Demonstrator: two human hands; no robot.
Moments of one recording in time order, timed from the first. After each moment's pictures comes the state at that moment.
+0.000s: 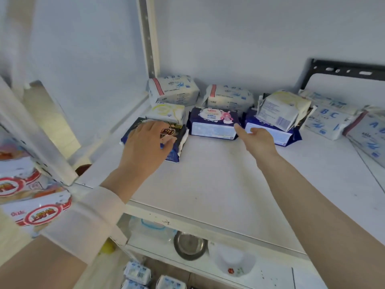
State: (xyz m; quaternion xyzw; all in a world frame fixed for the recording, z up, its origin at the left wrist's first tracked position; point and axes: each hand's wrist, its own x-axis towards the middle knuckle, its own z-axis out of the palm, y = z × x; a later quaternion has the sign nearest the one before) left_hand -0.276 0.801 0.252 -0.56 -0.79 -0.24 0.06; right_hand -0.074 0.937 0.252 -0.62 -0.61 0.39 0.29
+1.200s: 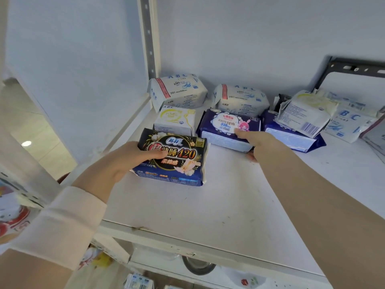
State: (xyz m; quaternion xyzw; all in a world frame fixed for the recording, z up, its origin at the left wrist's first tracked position) left_hand -0.370 0.825 0.234 -0.36 -0.74 -0.34 -0.45; right_hand -0.136 0.990 0.231 -0.70 -0.40 0.51 0.30
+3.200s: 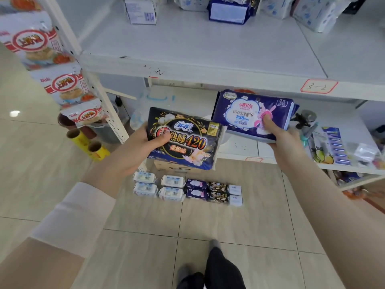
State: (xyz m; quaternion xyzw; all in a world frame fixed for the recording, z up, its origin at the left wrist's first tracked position) left_hand -0.140 0.476 0.167 -0.42 -0.58 -0.45 -0.53; right_hand 0.137 0.565 0.170 -0.55 -0.40 0.56 0.48
